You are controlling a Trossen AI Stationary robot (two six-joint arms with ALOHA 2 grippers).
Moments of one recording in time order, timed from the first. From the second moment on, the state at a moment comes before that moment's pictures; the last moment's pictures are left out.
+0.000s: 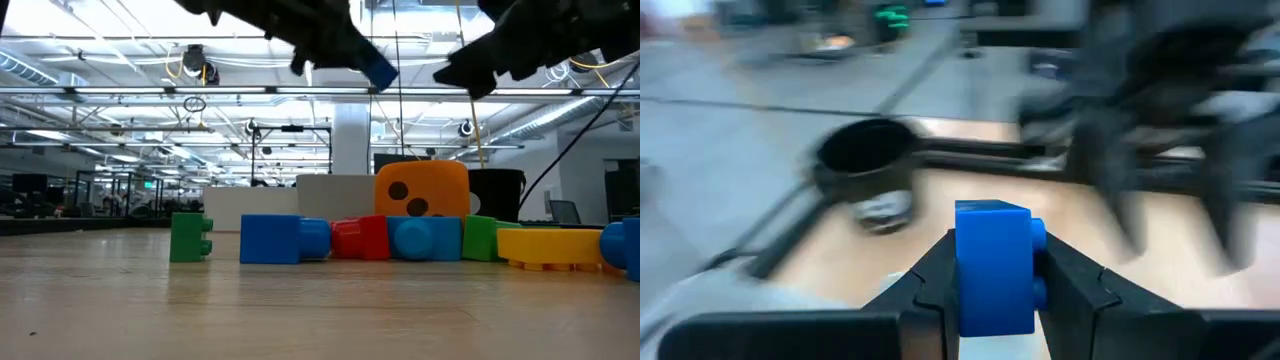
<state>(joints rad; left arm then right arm) 0.00 1.67 1.18 0.23 -0.26 0.00 0.09 0.87 0.44 0.17 0.01 0.04</state>
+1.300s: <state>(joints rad) 0.39 1.61 0.73 0.37 -0.50 -0.45 0.09 0.83 0.44 0.13 0.03 0.02</state>
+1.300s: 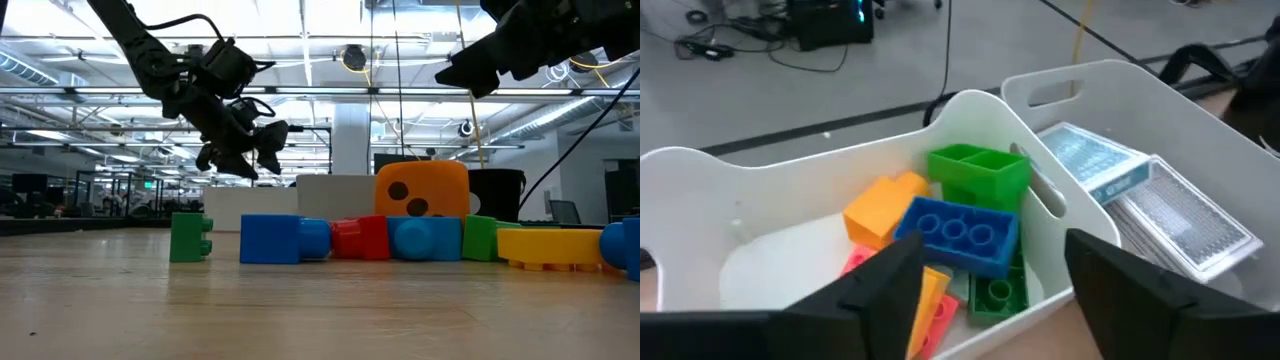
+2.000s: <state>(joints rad) 0.35 1.61 0.73 0.38 -0.47 -0.47 0.18 0.86 0.41 -0.12 -0.05 0.01</state>
